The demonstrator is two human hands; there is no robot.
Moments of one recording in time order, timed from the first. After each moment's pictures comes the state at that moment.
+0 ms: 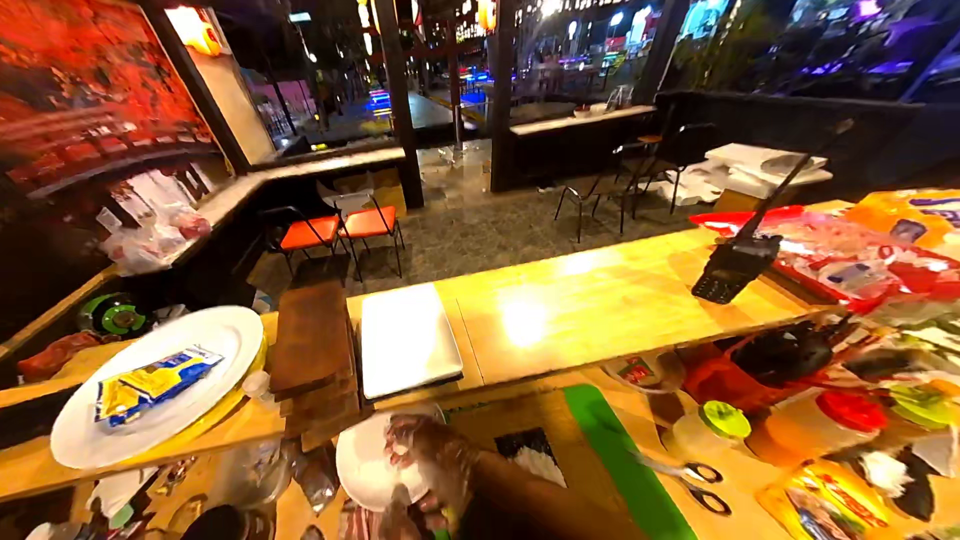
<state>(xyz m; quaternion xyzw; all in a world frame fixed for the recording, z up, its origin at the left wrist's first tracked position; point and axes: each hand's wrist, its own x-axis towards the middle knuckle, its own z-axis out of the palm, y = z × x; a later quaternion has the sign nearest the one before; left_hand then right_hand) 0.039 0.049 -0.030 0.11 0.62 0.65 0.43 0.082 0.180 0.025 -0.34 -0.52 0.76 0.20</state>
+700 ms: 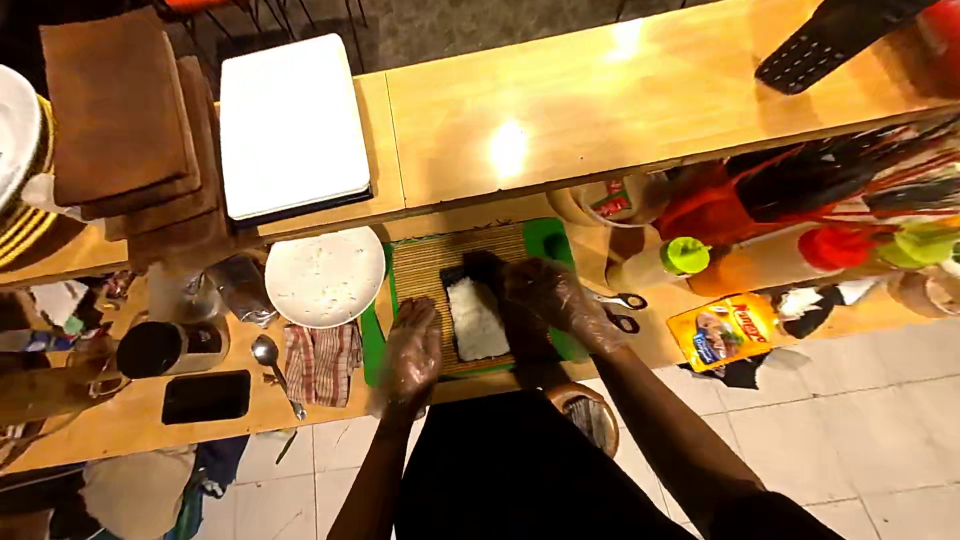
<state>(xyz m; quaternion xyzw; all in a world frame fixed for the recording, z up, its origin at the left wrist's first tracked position) 0.118 0.041 -0.054 0.63 0.71 0.25 0.19 0.367 0.178 -0.009 -0.54 -0.74 0.37 0.14</state>
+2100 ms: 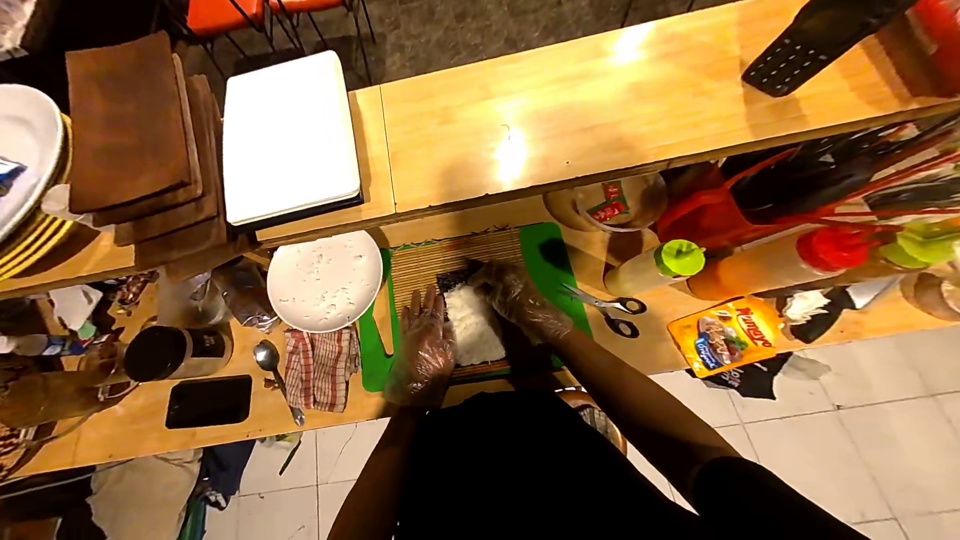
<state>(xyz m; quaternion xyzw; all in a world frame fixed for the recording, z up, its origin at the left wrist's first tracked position) 0.136 0.069 -0.079 0.68 0.70 0.14 0.17 0.328 0.190 -0.052 -0.44 -0.82 0.31 0.20</state>
